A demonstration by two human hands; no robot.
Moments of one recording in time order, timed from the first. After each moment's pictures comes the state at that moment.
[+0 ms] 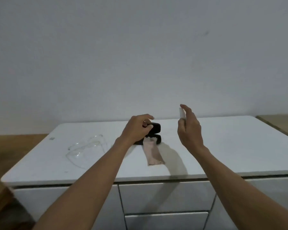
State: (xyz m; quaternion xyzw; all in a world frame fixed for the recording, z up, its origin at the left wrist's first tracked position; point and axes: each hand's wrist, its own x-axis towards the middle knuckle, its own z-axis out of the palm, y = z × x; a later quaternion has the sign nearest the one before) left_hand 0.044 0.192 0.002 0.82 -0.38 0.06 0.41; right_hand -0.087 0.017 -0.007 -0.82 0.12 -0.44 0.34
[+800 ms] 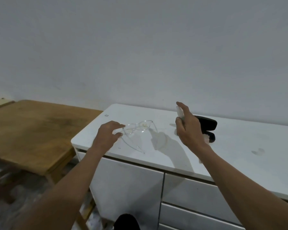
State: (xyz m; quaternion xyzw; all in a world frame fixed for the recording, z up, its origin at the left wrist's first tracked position) left_hand 0.086 0.474 -0.074 0.89 -0.18 0.20 0.38; right_hand 0.001 0.168 -0.026 -0.86 -0.05 -0.33 0.39
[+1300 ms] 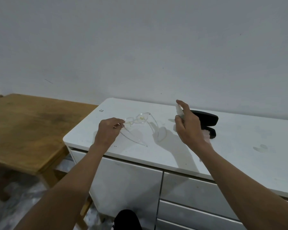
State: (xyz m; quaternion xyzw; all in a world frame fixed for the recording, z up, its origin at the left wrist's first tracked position) left_hand 0.107 0.450 -0.089 0.85 -0.20 0.29 0.39; right_hand 0.015 0.163 -0.040 -0.87 -0.01 -0.32 0.38
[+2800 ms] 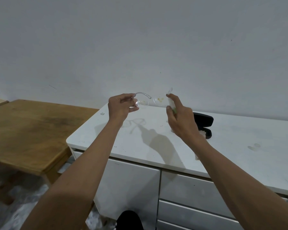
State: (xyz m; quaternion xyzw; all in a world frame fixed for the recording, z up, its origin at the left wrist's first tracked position) left_hand 0.096 0.386 0.014 0.63 -0.10 0.11 0.76; right_hand 0.006 0.180 0.000 -0.87 -0.03 -0.34 0.35
